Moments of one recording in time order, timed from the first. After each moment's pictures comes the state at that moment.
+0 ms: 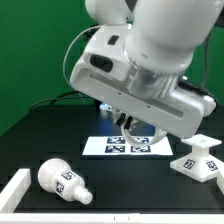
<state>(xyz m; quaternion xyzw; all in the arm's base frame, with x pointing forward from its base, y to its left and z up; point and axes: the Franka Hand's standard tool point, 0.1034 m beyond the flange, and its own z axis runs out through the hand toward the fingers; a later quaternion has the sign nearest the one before) 0.569 -0.031 0.133 0.95 -0.12 -0.22 0.16</state>
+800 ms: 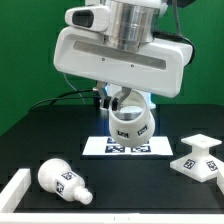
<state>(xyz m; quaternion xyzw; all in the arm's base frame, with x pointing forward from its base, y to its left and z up) 0.545 -0.051 0.150 0.99 -0.08 -0.05 0.11</state>
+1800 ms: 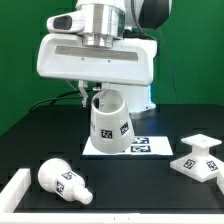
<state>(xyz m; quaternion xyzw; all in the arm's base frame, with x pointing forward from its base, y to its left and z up) 0.509 -0.084 0.146 0.99 0.00 0.14 0.06</state>
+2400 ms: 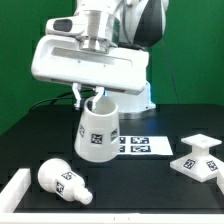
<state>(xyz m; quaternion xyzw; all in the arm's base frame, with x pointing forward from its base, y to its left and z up) 0.504 -0.110 0.143 0.96 0.09 0.26 0.10</state>
